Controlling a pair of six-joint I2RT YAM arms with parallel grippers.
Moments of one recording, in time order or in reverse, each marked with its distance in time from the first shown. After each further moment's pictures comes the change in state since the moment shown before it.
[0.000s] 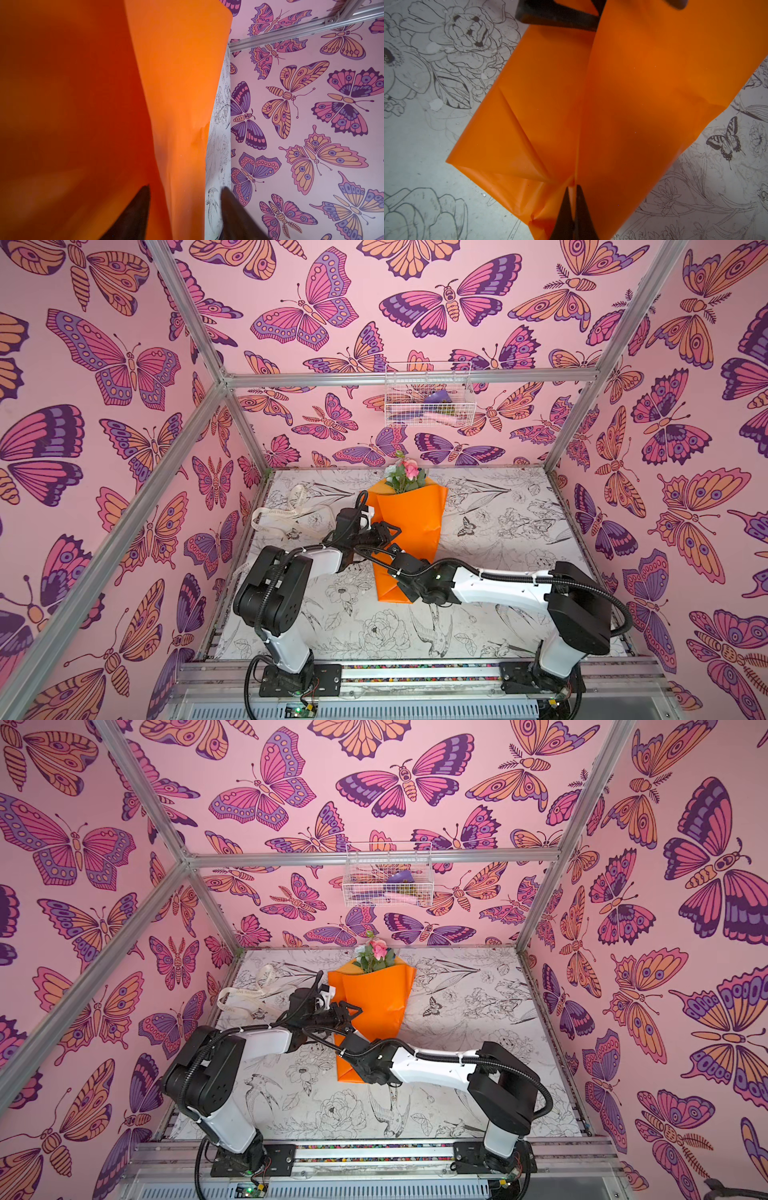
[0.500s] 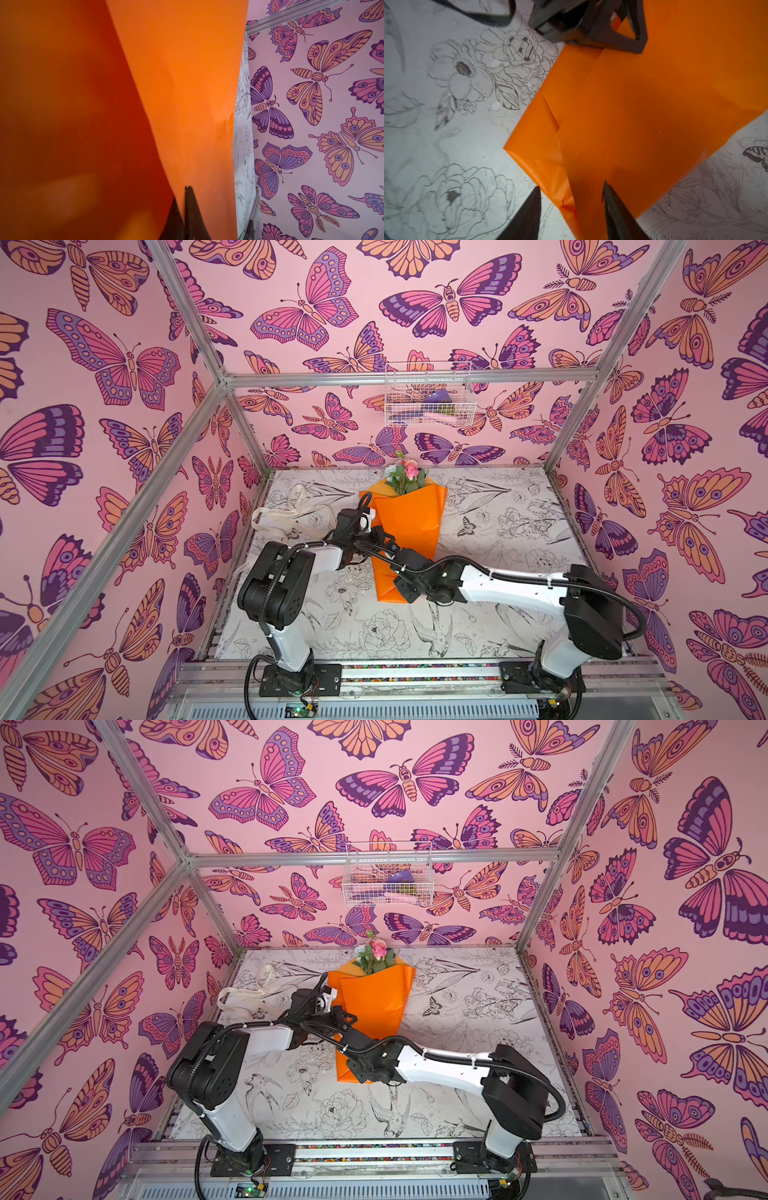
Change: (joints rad) left arm 0.016 0.043 0.029 -0.097 0.000 0.192; right arm 0.000 -0.123 -0.010 -0.014 -0.156 0.038
